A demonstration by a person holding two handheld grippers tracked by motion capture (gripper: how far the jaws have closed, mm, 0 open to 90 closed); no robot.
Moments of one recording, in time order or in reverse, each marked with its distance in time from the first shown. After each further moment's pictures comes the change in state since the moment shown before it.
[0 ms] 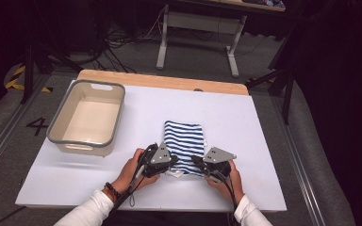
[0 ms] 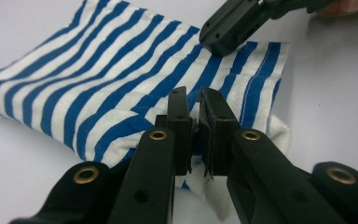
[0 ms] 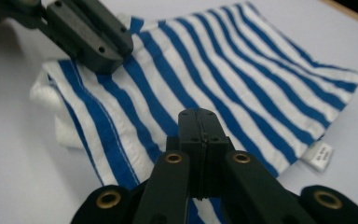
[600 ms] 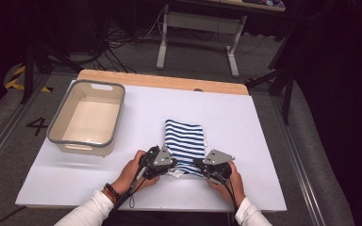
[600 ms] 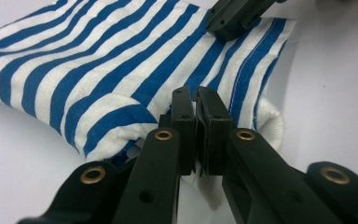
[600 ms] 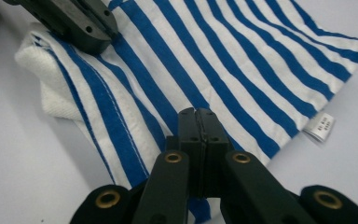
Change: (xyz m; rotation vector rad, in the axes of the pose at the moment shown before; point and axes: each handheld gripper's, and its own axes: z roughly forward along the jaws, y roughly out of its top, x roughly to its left) left arm -0.005 -0.002 0.001 0.046 0.009 0.022; right arm -0.001 -0.008 -0.005 0.049 -0.032 0.015
